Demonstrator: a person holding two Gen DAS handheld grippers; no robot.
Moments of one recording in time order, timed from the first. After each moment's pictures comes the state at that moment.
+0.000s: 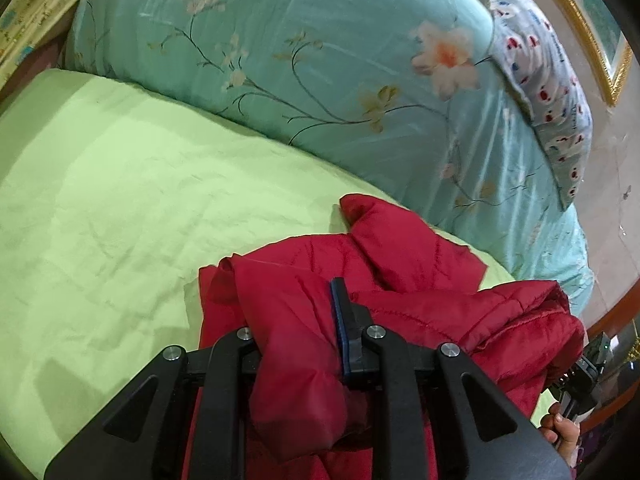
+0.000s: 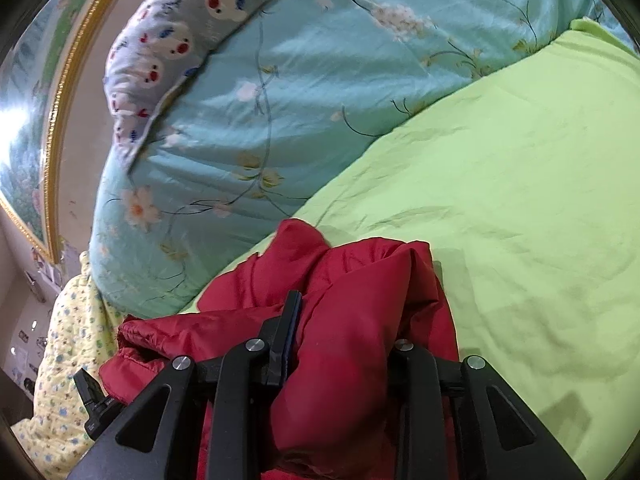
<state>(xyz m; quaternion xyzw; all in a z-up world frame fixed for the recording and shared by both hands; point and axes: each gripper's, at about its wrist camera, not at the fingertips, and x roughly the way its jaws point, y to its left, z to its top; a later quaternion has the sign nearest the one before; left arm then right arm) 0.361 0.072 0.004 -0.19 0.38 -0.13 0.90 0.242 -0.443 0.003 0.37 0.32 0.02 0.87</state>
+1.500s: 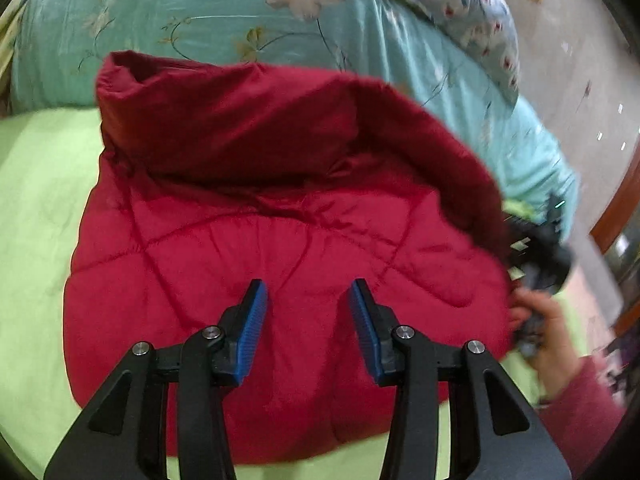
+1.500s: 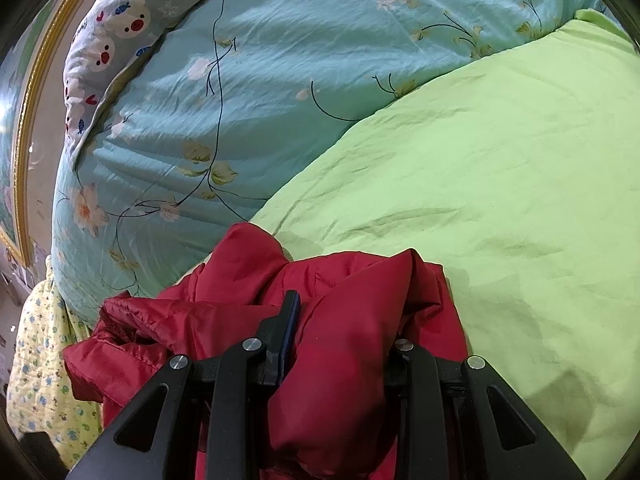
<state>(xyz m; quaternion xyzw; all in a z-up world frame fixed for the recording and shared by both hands) 0.275 -0.019 -0.004 -0.05 0.38 -0.21 0.90 0.290 -0.438 -0.033 0.35 0.33 -0.01 0.88</state>
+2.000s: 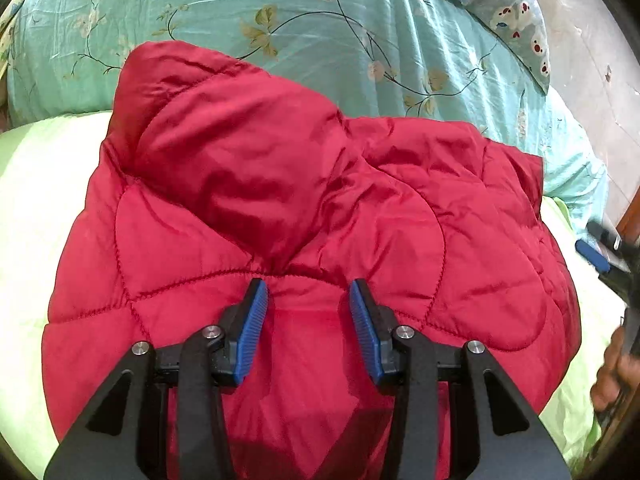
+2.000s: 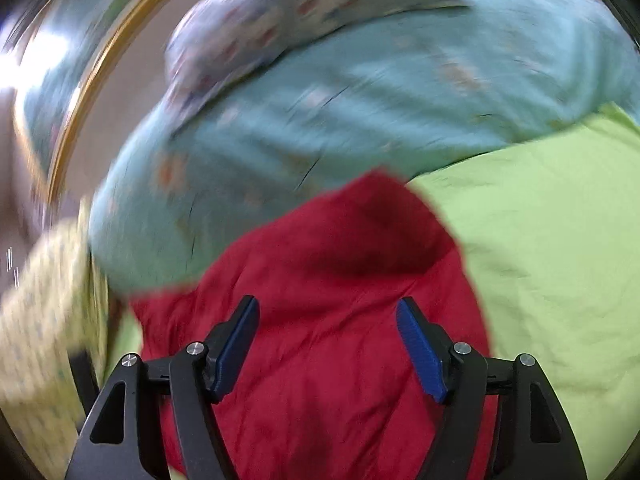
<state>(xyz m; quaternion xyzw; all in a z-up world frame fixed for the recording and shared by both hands) 0.310 -0.027 -0.021 -0.04 0.38 -0.17 0.91 0.222 -0.363 0.041 0.20 0.31 0.05 0.93</state>
